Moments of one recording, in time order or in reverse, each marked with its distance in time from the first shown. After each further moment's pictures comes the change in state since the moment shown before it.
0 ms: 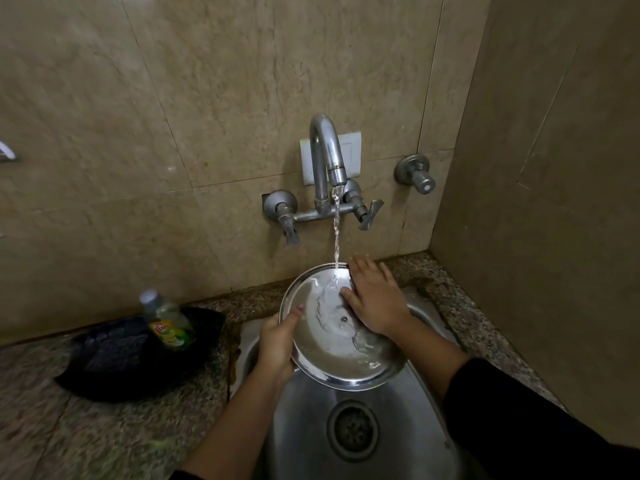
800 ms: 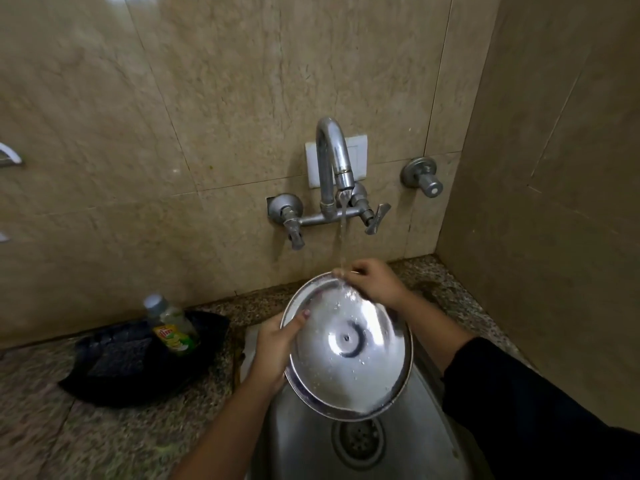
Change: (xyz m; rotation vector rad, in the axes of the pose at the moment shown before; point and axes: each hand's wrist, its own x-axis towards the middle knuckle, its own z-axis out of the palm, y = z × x) left_hand -0.008 0.013 -0.010 0.095 -0.162 0.175; right_hand 0.034 -0.004 -0.027 0.770 -0.068 0.083
